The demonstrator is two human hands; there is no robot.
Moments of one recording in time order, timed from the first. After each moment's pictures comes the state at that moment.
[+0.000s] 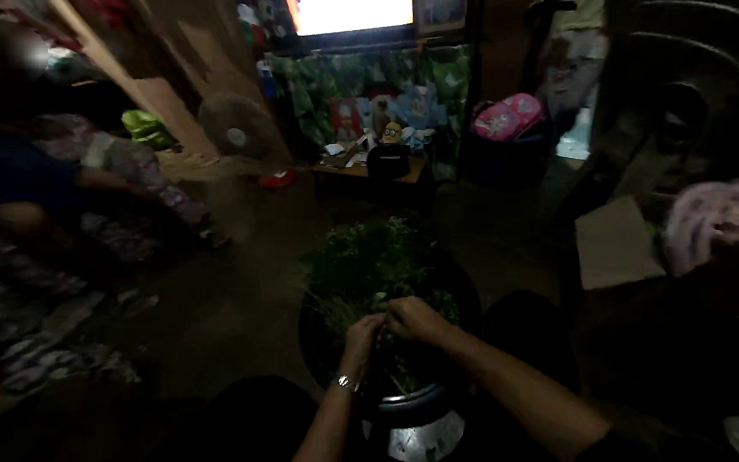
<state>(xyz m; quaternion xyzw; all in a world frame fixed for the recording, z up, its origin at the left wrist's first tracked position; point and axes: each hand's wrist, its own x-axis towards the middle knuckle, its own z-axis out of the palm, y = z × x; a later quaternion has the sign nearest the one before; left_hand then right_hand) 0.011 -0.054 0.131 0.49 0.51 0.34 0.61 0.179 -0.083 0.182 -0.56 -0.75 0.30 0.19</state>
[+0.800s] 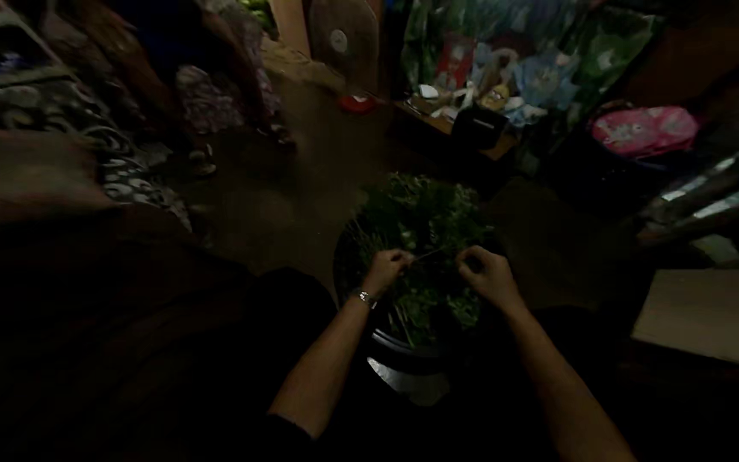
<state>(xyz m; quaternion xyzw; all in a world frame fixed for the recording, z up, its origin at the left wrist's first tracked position) -0.019 -0.028 0.158 0.61 0.53 0.30 0.51 0.203 -0.087 0.197 -0.57 -0.71 0.20 0.36</state>
